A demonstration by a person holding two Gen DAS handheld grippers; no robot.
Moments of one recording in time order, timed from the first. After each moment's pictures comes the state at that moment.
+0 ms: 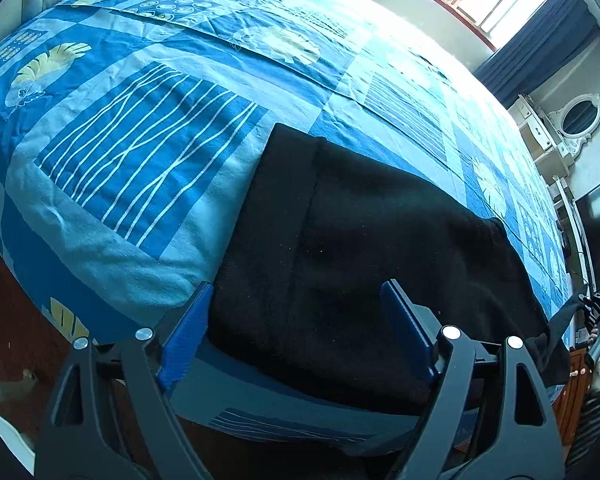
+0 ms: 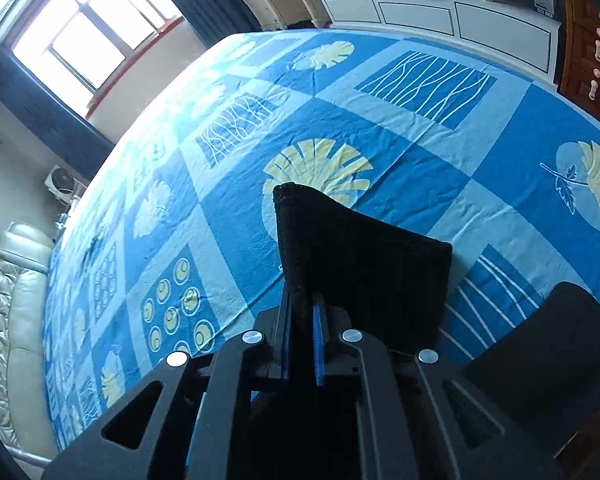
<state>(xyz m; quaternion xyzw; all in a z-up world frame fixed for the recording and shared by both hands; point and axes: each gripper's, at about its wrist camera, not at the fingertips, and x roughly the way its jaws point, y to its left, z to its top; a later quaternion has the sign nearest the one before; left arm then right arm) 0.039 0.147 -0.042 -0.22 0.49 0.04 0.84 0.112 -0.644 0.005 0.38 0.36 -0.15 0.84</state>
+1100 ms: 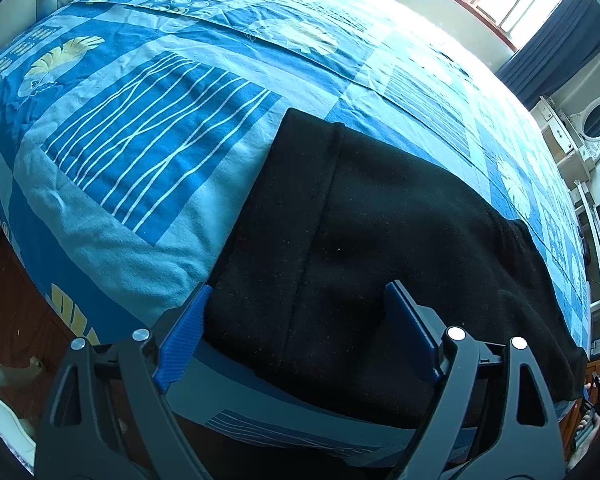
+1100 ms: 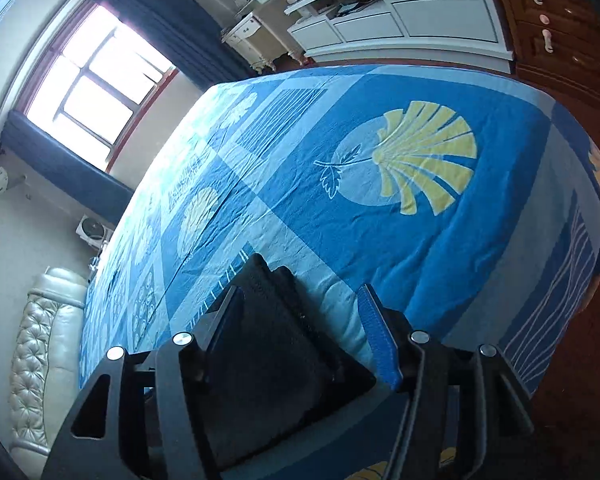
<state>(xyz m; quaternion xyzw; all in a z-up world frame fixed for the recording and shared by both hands) 0.044 0.137 -0.055 -0.21 0.50 0.08 0.84 -0.019 -0.772 -0.045 0.41 0.39 -0.13 0.82</state>
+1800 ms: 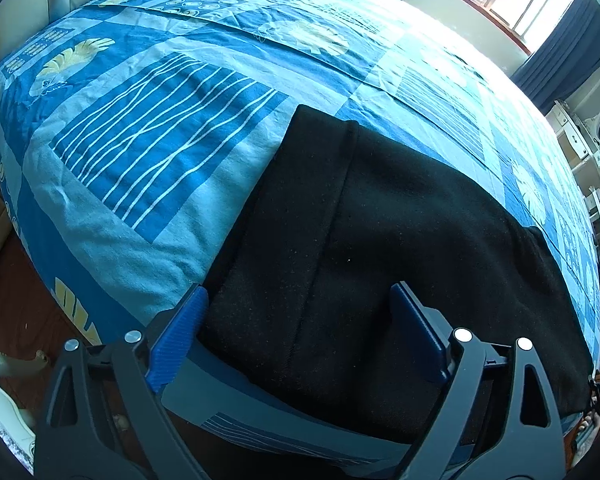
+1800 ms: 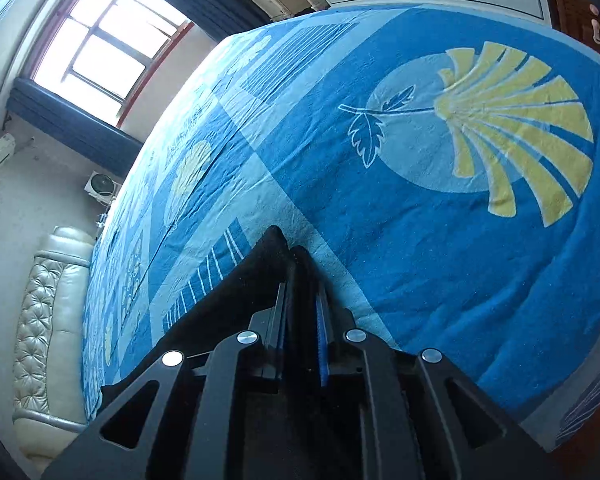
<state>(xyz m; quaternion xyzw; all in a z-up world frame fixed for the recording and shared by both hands) 0.048 0.128 -0.059 -0.20 0.50 0.11 0.84 0.007 -0.781 -0.101 0.47 0.38 -0.08 0.79</state>
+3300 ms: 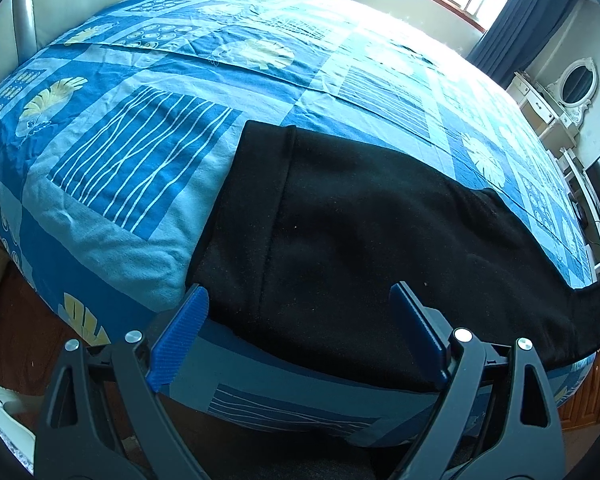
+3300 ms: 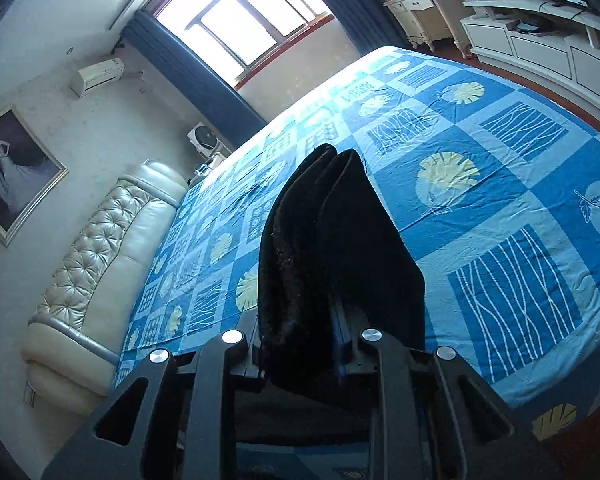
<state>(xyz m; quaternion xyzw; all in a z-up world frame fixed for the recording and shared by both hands) 0.021 0.106 -0.026 -0.15 0.48 0.04 0.86 0.034 -0.529 0.114 0.30 0.36 0.09 0.88</state>
